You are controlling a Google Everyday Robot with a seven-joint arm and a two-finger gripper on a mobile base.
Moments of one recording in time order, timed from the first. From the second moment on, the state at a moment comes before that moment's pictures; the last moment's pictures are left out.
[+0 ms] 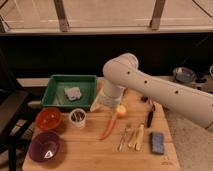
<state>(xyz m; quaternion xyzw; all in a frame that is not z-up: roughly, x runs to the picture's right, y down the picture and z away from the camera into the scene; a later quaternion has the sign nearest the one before) -0.016 0.113 0.650 -0.23 -0.32 -0.50 0.77</state>
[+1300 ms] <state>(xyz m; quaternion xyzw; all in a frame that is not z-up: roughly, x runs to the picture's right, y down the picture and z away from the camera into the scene) -0.087 0.130 0.705 -0.23 -0.32 -0.39 0.83</state>
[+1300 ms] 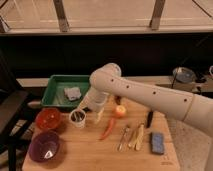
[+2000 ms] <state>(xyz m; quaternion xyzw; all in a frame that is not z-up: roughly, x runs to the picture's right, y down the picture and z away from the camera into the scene) -0.126 0.165 0.760 -0.26 -0.35 -0.38 0.82</state>
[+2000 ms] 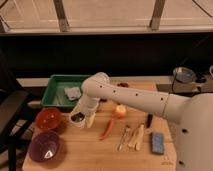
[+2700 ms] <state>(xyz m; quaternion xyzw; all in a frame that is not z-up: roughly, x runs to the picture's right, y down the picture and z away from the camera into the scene) -0.111 0.166 0.765 -0.26 -0.34 -0.35 0.83</state>
